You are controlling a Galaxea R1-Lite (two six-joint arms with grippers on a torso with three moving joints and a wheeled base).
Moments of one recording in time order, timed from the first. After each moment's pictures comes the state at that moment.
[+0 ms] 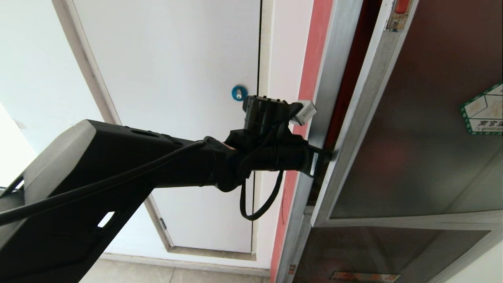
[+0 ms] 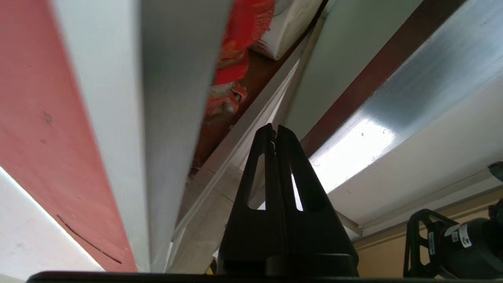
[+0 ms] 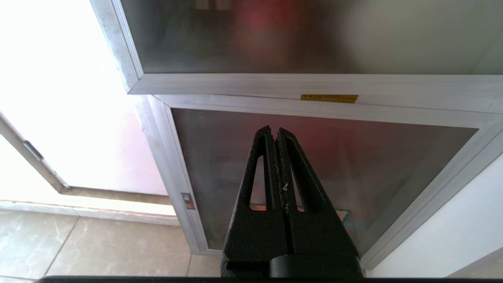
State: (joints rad) left arm -0.80 2.20 -1.74 -0.30 -0.51 -0.13; right arm 0.00 0.00 0.00 0.00 -0.03 0.00
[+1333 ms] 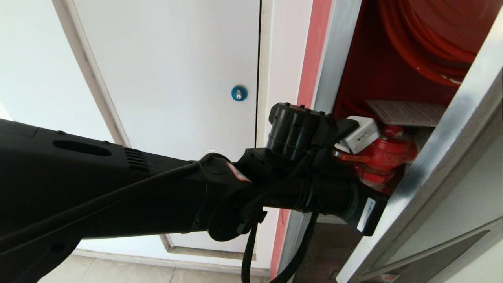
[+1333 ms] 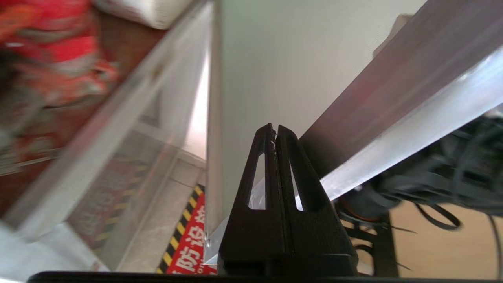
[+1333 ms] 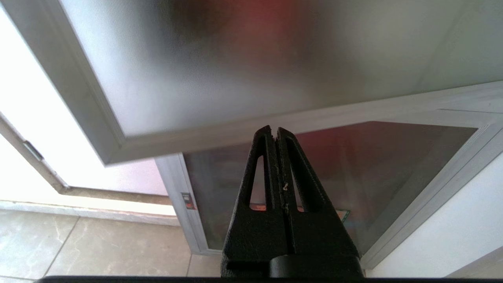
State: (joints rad) left arm -1.00 2.03 -1.52 -0.30 -0.51 -0.13; right arm 0.01 0.00 0.00 0.00 -0.03 0.00
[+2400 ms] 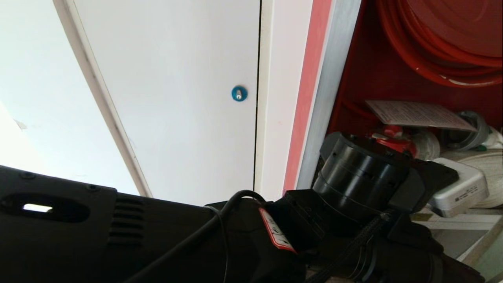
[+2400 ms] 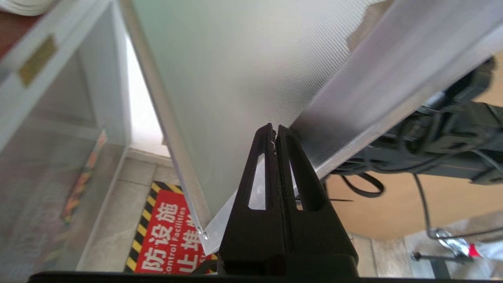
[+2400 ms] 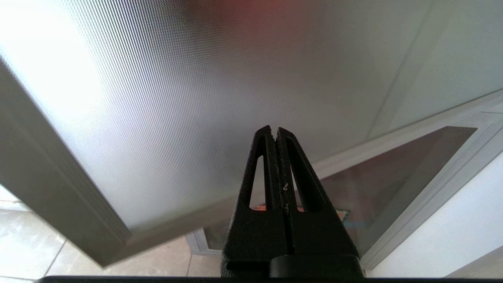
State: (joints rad) left arm -1.20 2.00 -1.47 -0.30 -0.51 -0.12; right arm 0.01 0.00 0.00 0.00 -0.03 0.00
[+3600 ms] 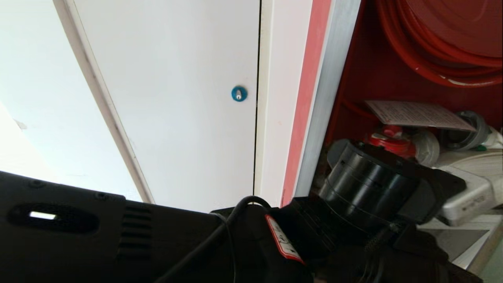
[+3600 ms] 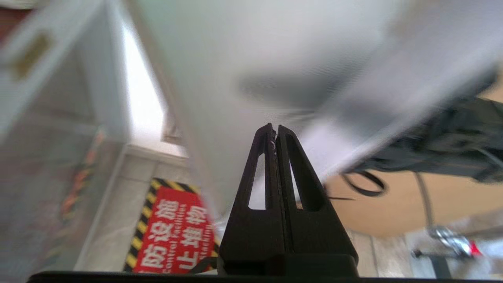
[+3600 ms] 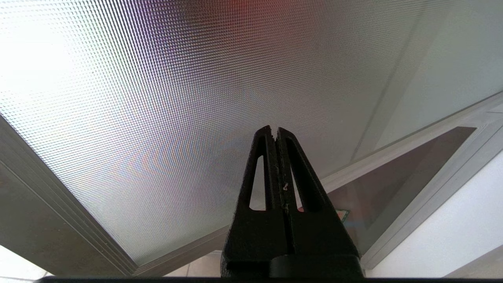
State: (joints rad) left arm -1.19 2.01 -1.47 -0.30 -0.49 -0.12; right arm 0.01 0.00 0.00 0.00 -0.03 0.00
